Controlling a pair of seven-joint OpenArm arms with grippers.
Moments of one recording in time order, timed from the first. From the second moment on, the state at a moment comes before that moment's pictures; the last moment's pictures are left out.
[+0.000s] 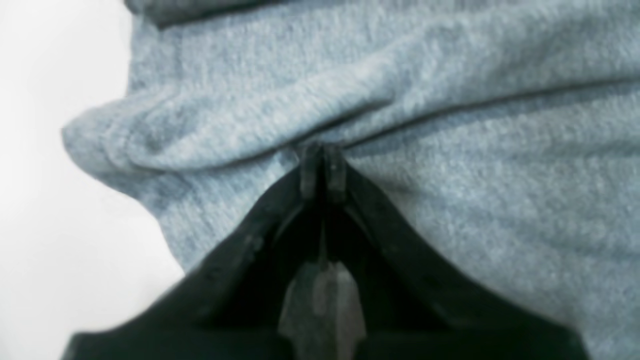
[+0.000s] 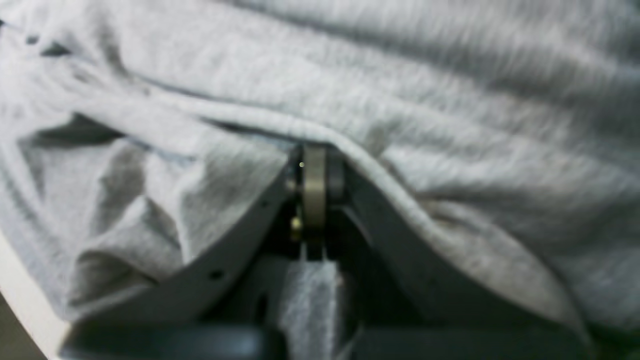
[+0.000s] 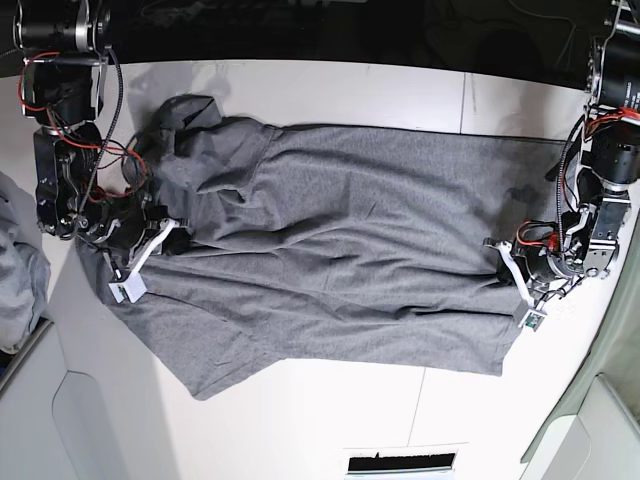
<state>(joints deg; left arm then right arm) -24.7 -27.5 13.2 41.7 -15.3 -24.7 22.9 16.6 12.6 5.7 52.7 24.2 33.9 -42.8</state>
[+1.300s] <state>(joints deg) -1.9 -39.1 7.3 77.6 -38.8 -36.2 37.2 -15.0 13.6 1.1 101.3 13.7 32.2 -51.0</state>
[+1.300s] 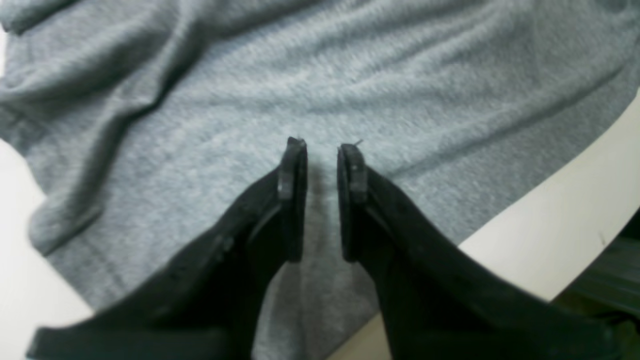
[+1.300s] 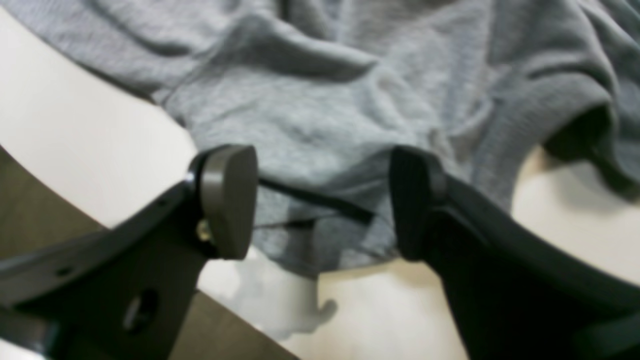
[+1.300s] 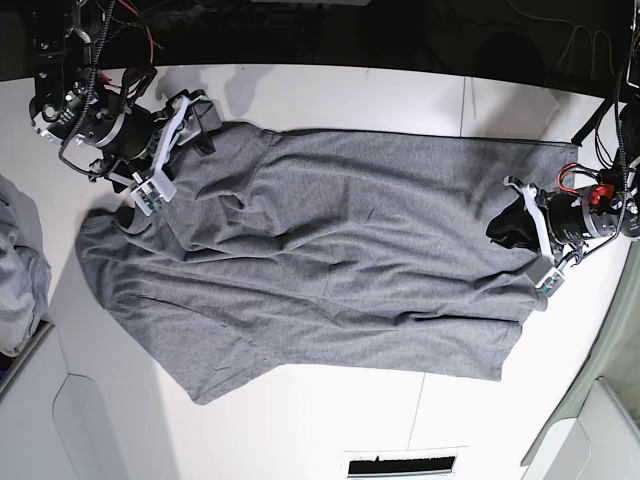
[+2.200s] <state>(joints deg) -0.1 -36.2 7.3 75.4 -31.6 -33.6 34.3 -14.9 16.7 -1.1 96.7 5.4 23.4 -46.6</state>
